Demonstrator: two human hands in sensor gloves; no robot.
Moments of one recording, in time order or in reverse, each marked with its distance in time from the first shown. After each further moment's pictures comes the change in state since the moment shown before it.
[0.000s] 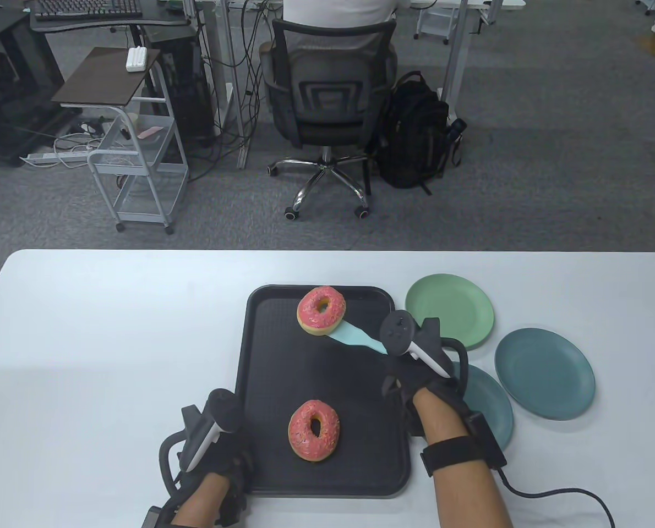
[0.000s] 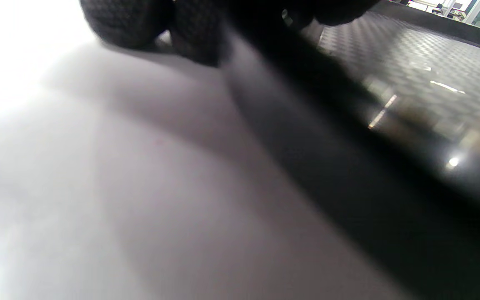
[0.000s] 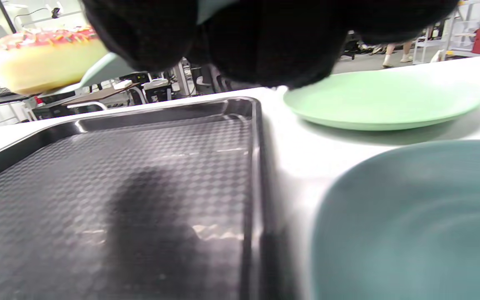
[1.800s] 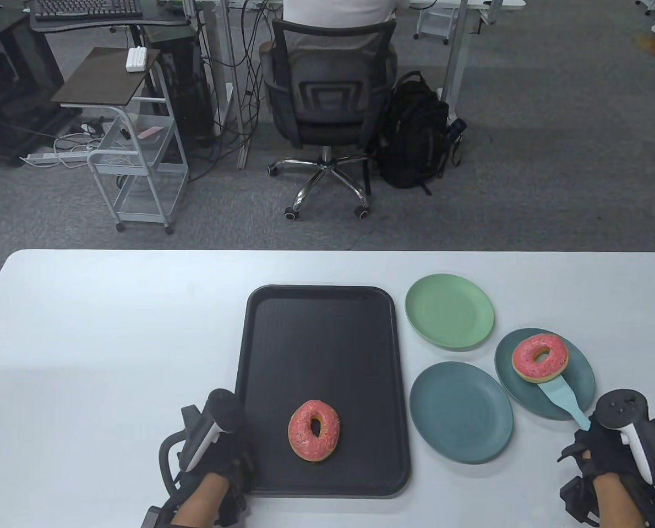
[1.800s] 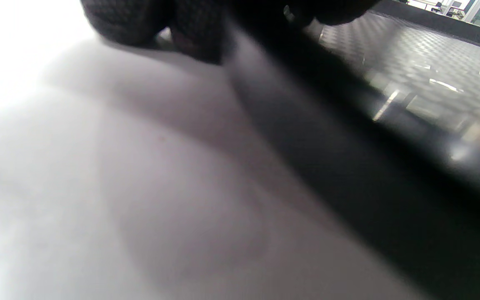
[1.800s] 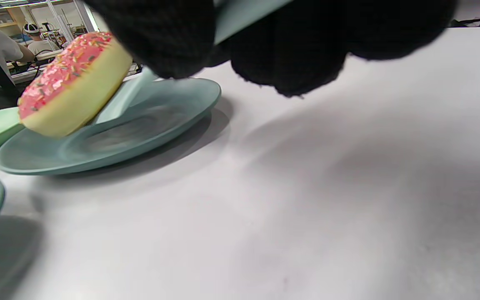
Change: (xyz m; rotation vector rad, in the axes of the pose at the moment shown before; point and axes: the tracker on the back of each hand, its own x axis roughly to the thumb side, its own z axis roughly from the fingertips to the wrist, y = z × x) left_hand 0.000 -0.001 0.000 -0.006 -0.004 0.002; right_hand -0.268 -0.006 0.122 -0.074 0.707 -0.148
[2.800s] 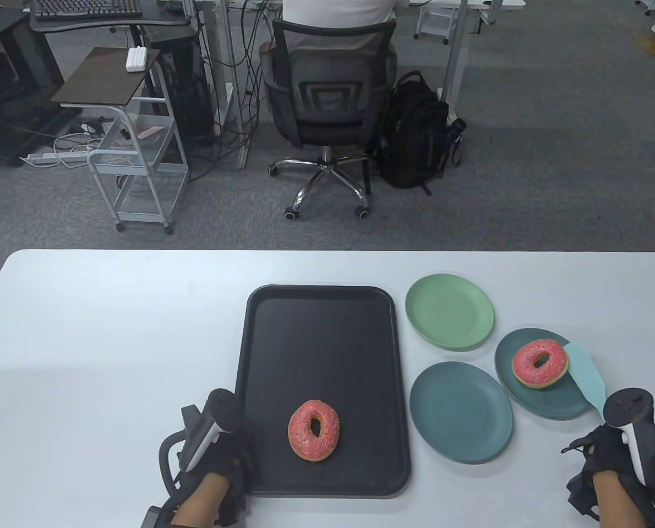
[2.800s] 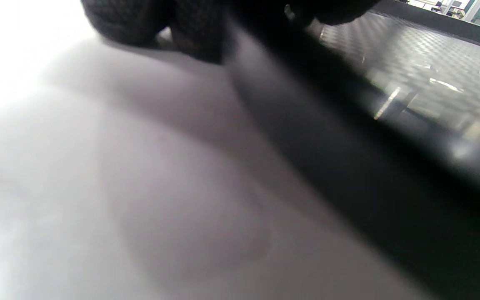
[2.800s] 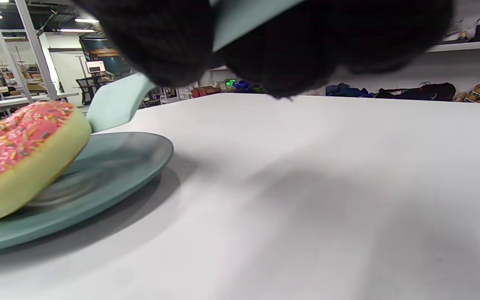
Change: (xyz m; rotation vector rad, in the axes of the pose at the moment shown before) left_hand 0.000 0.000 0.000 0.000 0.000 -0.002; right_hand -0.006 -0.015 0.006 -0.198 0.158 0.056
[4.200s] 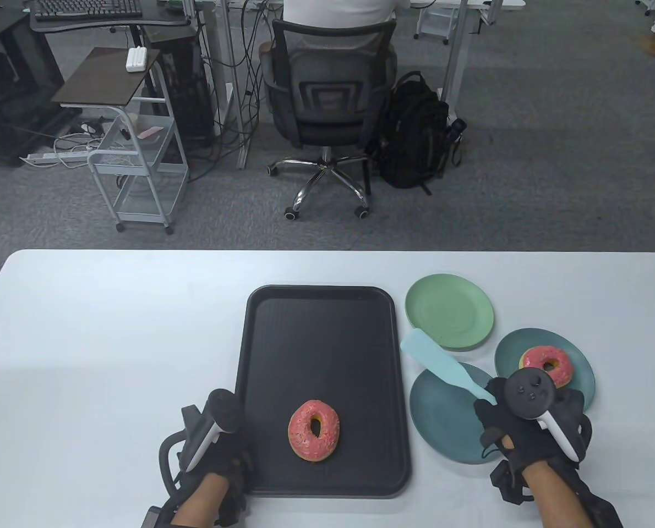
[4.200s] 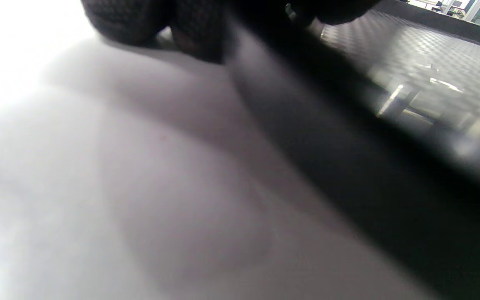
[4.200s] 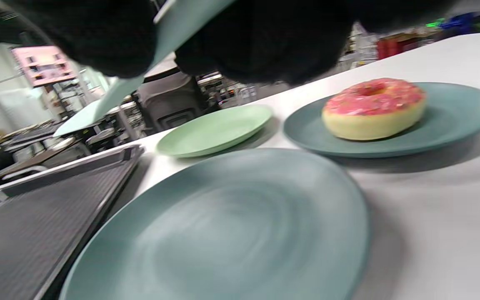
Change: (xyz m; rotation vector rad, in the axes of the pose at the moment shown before) left_hand 0.000 0.000 0.000 0.000 0.001 -0.001; right_hand 0.117 -0.002 0.093 0.191 -0.718 -0.124
